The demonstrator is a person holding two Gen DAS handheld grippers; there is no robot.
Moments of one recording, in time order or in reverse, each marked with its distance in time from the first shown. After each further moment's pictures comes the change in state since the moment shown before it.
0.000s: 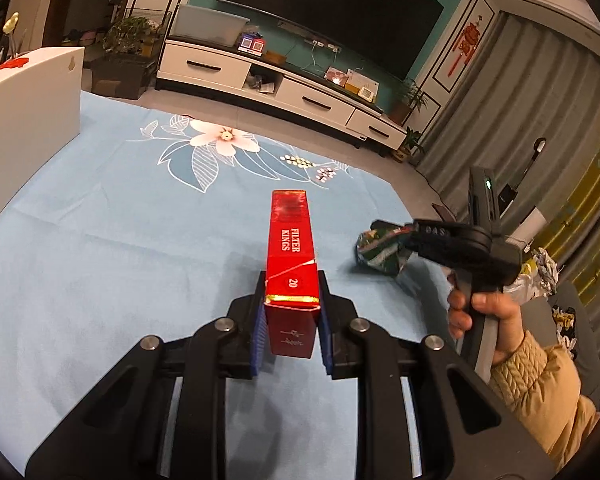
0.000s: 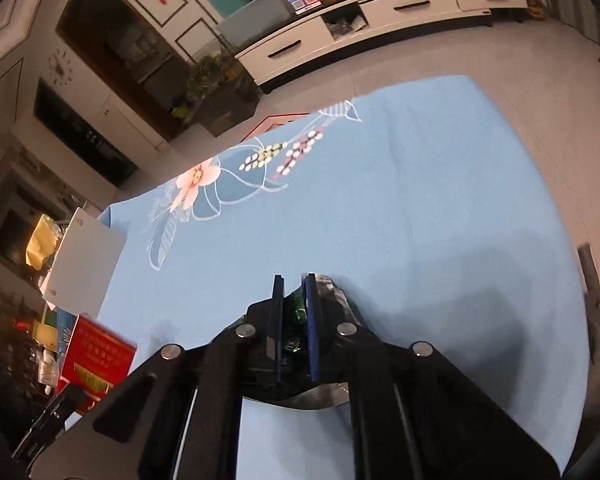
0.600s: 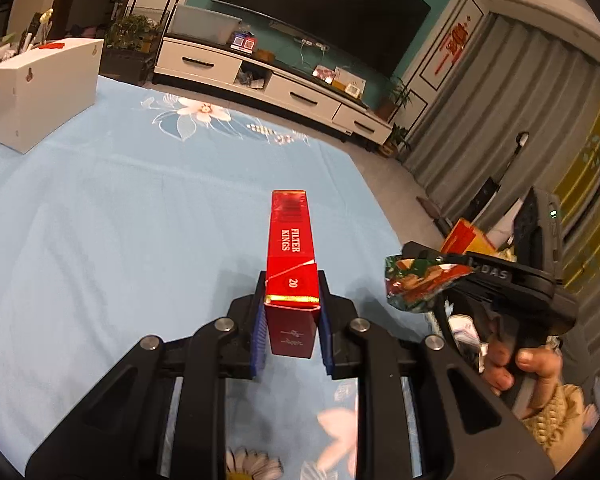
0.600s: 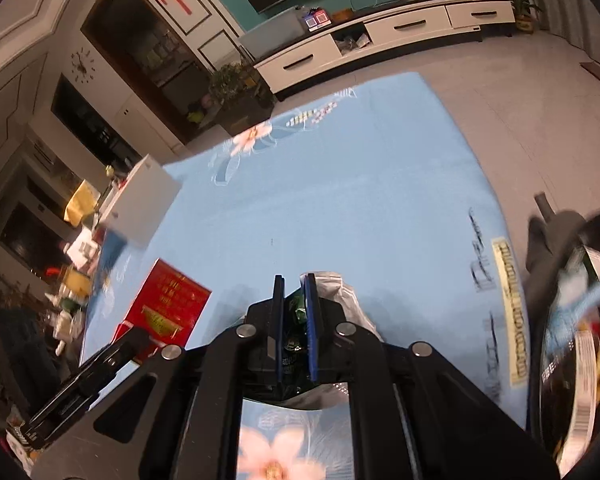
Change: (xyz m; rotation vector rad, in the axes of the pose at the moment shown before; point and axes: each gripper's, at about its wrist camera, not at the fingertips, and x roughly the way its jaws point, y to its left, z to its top) left arm -0.076 -0.061 -0.084 0.004 0.007 -0.011; right arm -0.156 0.040 -0.145 -0.042 -0.050 -0.001
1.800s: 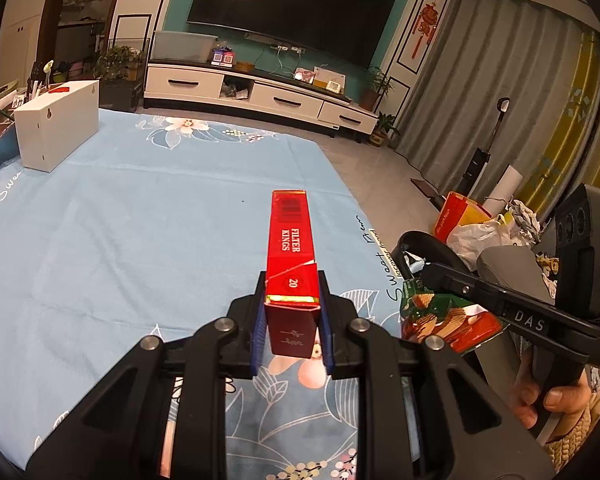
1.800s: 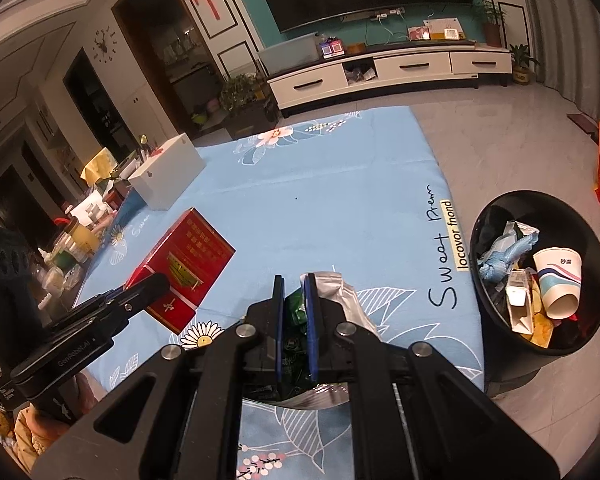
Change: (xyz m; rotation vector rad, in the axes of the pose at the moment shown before) left arm -0.084 -0.054 -0.047 0.130 -0.022 0.025; right arm -0.101 0.050 -0.082 -0.140 -0.102 -0.077
